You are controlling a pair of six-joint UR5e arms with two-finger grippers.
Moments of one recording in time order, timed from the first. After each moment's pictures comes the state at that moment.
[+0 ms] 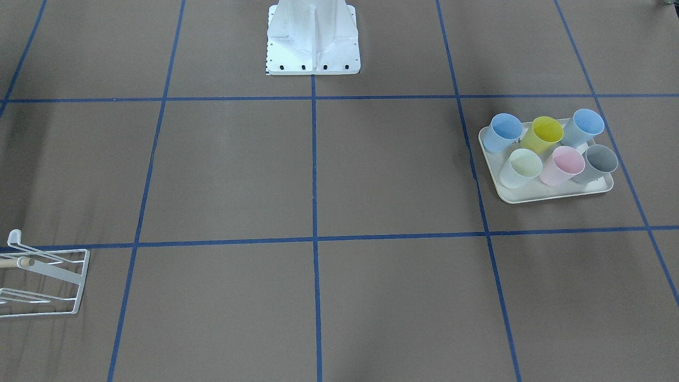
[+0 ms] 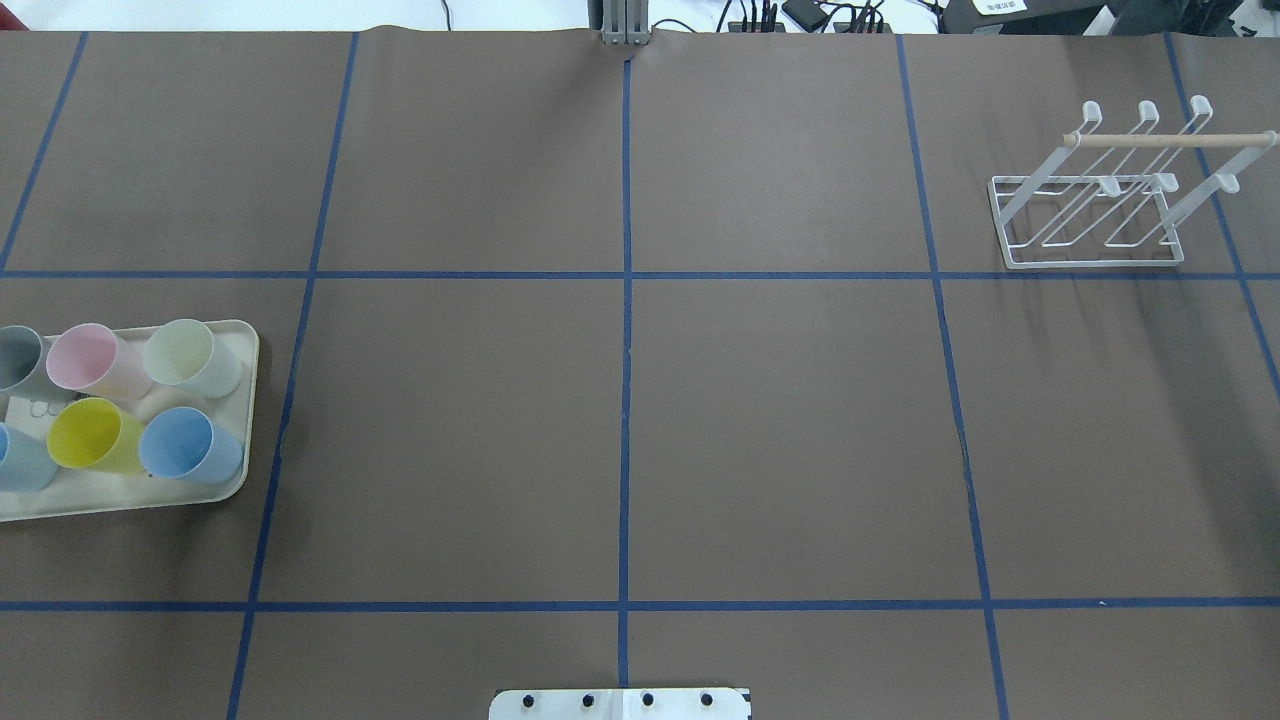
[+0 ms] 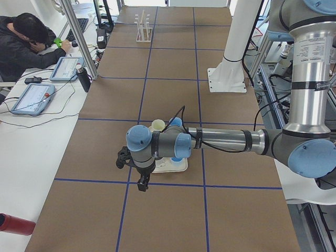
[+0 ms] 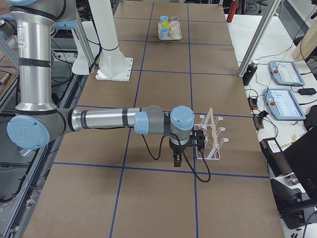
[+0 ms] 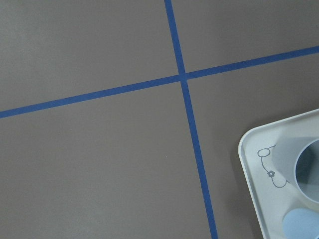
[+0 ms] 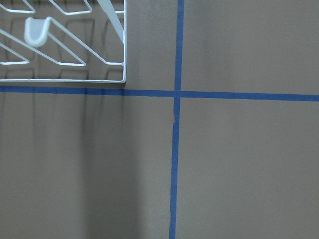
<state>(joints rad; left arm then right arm) -1.57 -1.53 -1.64 -1.54 -2.33 0.19 1.56 -1.62 1.72 -1.63 2.35 0.00</state>
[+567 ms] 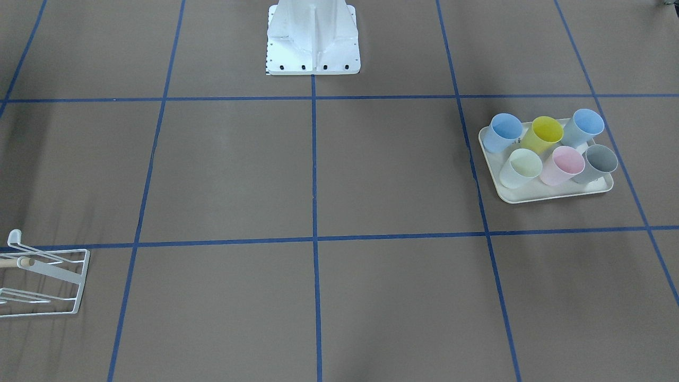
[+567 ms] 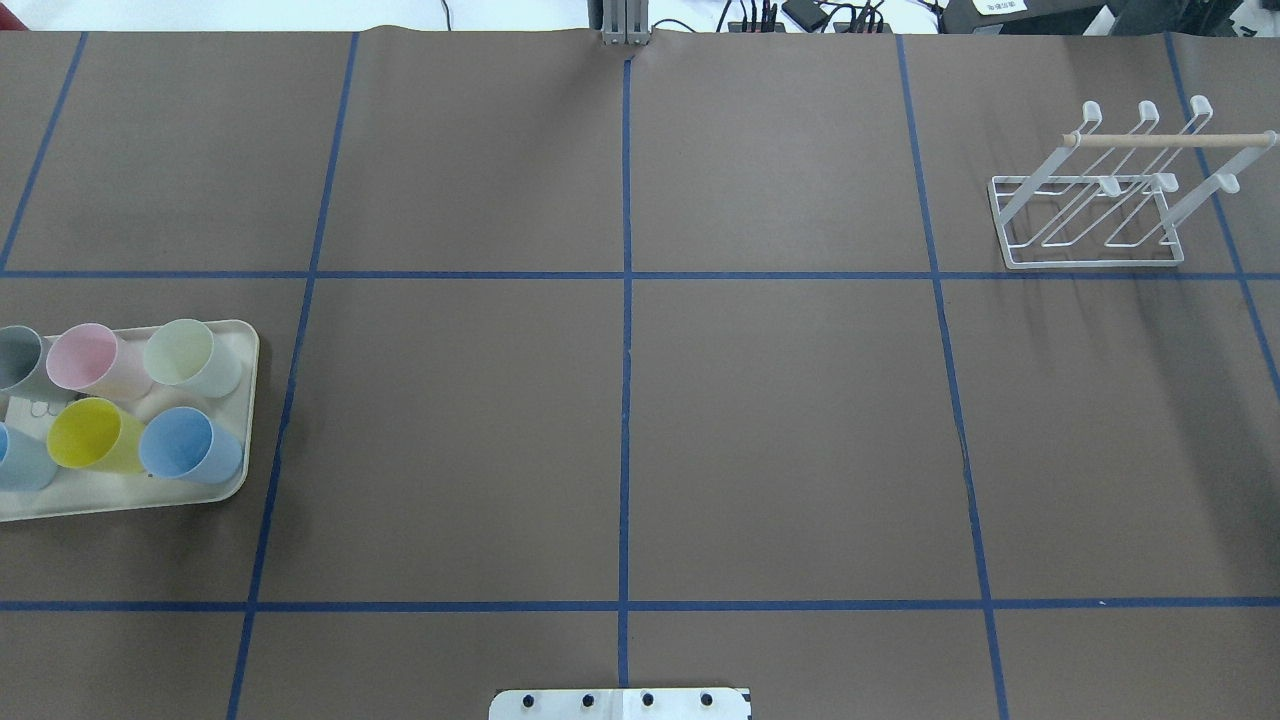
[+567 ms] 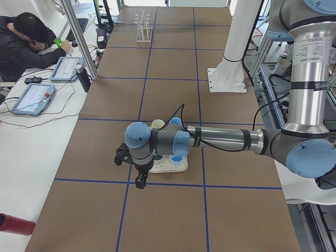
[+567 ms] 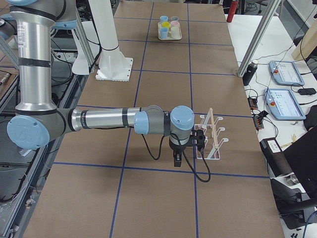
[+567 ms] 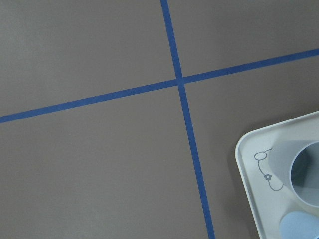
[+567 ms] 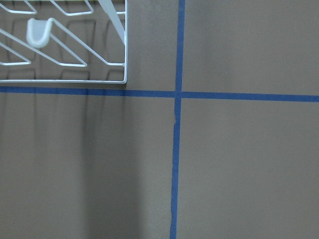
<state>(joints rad) -1.56 -1.56 -1.65 -1.54 -2.33 0.19 1.56 -1.62 1.72 -1.63 2.35 0.01</state>
